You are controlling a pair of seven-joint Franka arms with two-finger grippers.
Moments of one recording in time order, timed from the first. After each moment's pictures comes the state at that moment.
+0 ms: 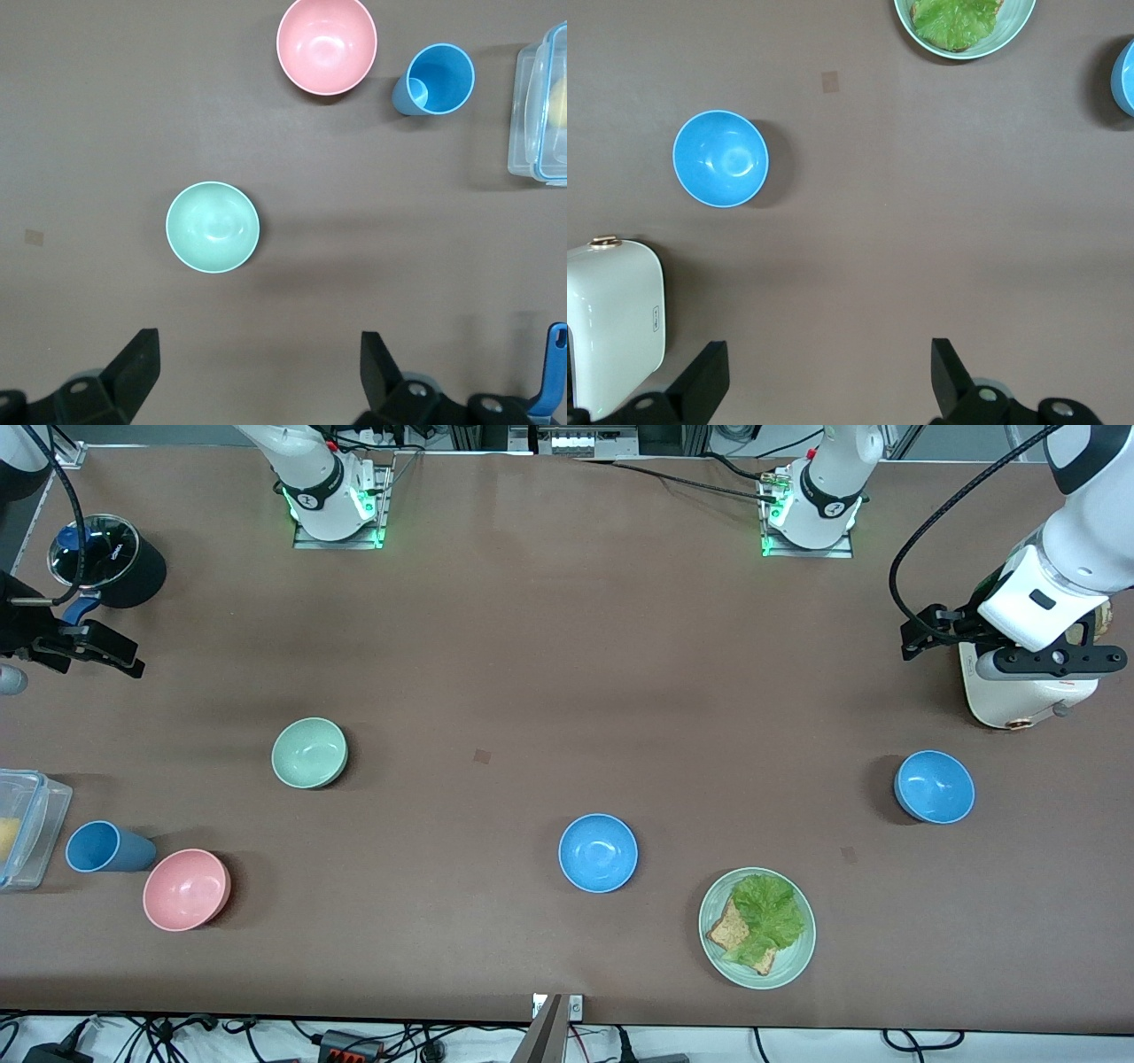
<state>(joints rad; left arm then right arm) 0.13 -0.05 -0.21 -1.77 0.00 1.67 -0.11 -0.01 0.03 -0.05 -1.67 -0.01 1.70 -0.01</state>
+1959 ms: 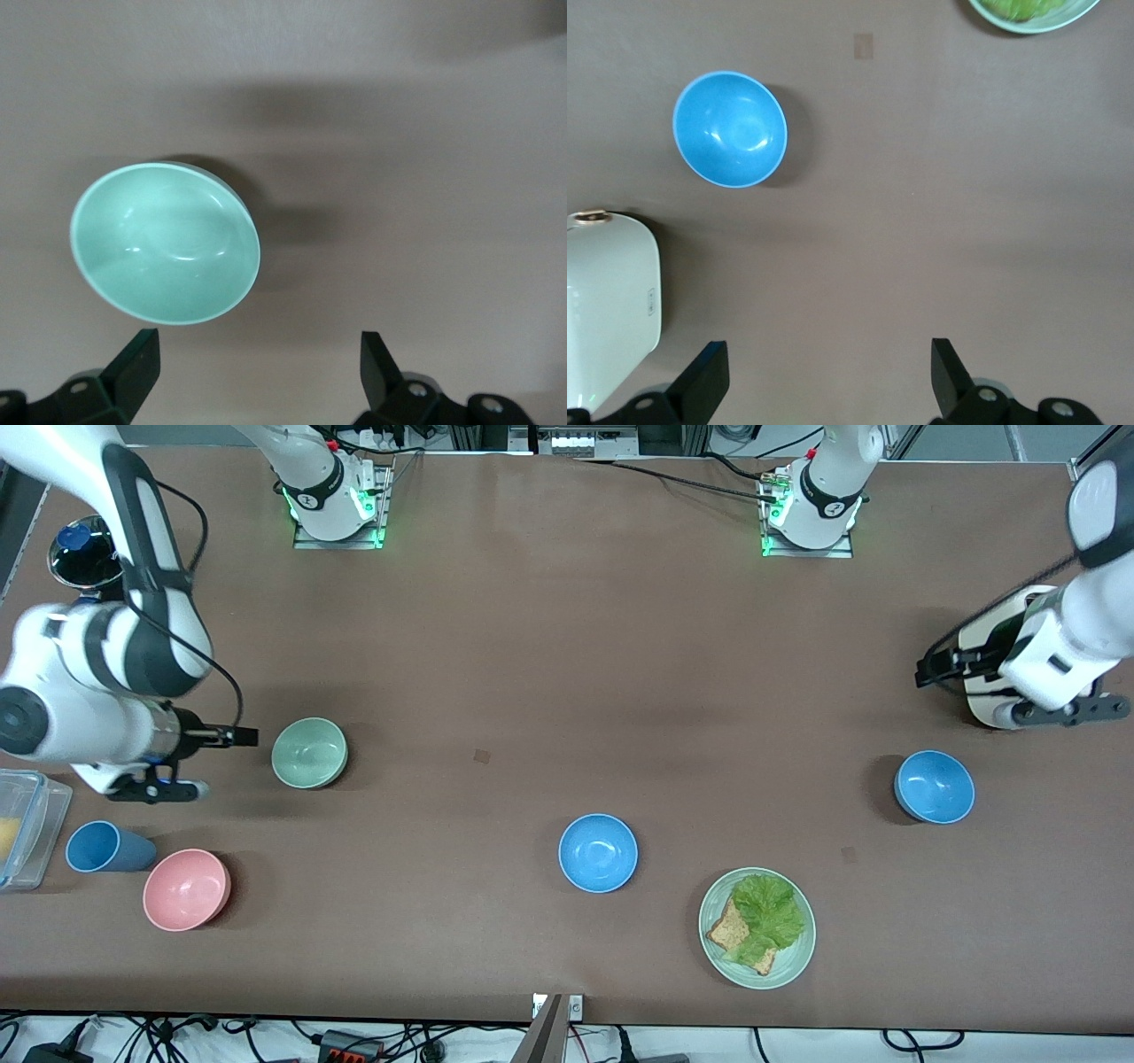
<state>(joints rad) 0.18 0.12 -0.19 -1.72 0.00 1.64 -0.11 0.02 0.45 -0.05 -1.71 -0.02 1.87 -0.01</state>
